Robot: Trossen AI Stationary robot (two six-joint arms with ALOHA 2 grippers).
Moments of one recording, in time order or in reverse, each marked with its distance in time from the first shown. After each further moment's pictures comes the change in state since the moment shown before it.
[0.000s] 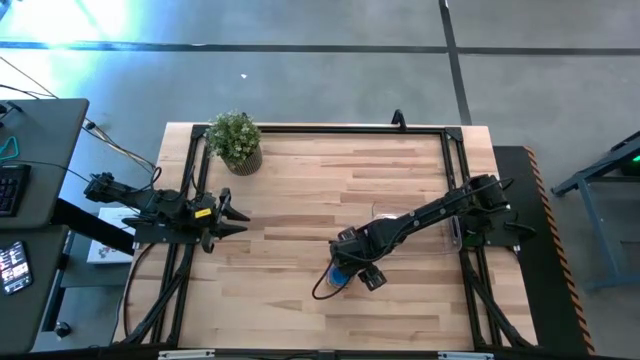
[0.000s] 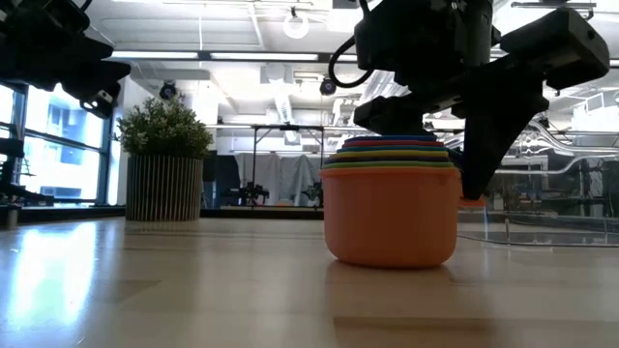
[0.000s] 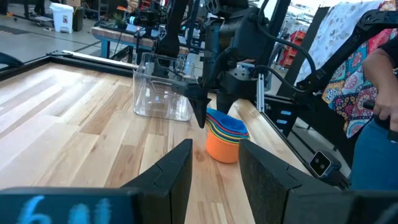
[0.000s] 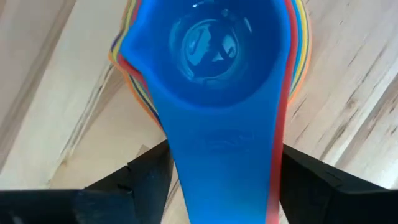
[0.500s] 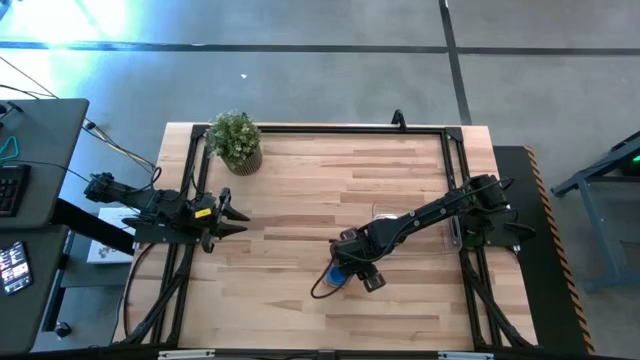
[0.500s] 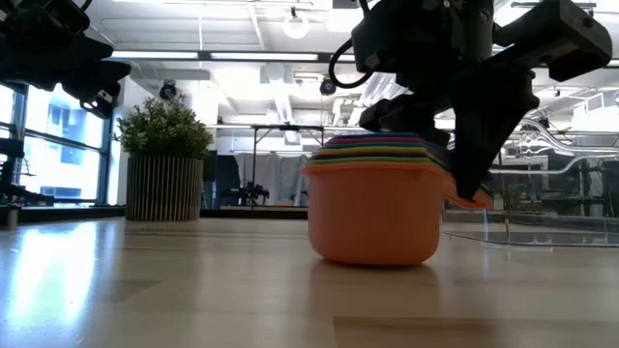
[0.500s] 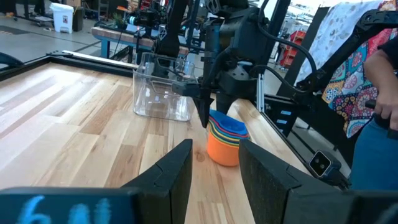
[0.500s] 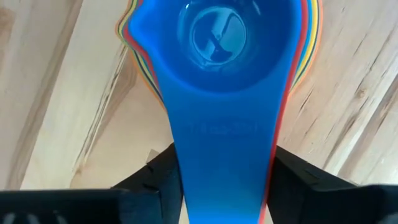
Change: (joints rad) left arm 0.000 0.000 0.000 0.000 0.000 0.000; right arm 0.000 0.000 0.000 -0.002 -0.023 0.081
